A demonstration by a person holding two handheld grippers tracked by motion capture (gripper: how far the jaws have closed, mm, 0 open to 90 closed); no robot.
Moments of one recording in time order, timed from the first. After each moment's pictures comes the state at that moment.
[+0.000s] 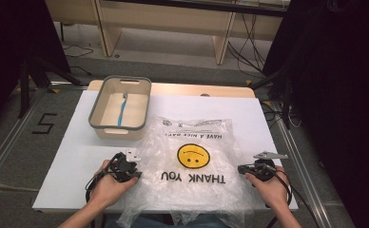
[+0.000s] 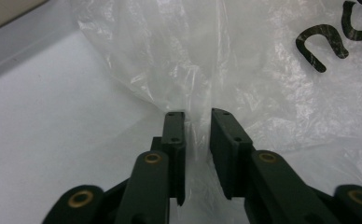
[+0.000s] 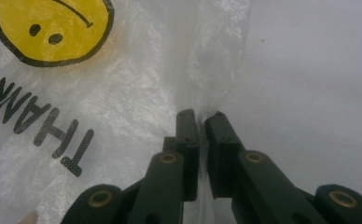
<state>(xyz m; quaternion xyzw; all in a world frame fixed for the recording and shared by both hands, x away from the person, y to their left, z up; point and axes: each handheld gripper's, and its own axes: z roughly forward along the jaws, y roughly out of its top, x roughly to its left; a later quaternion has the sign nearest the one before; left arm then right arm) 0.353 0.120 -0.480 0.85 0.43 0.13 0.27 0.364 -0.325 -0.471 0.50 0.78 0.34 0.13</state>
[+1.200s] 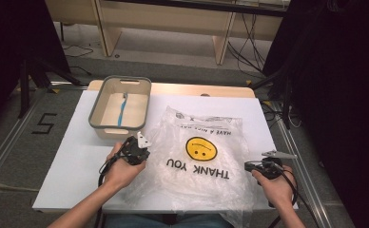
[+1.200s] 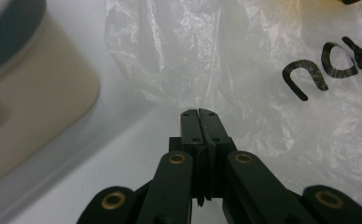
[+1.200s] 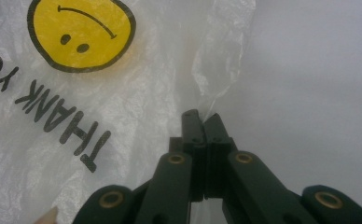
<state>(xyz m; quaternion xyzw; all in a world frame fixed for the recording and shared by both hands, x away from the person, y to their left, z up) 0.399 0.091 -0.457 0.85 0.38 0.21 0.30 0.362 -0.341 -0.462 0.54 0.75 0.36 0.15</state>
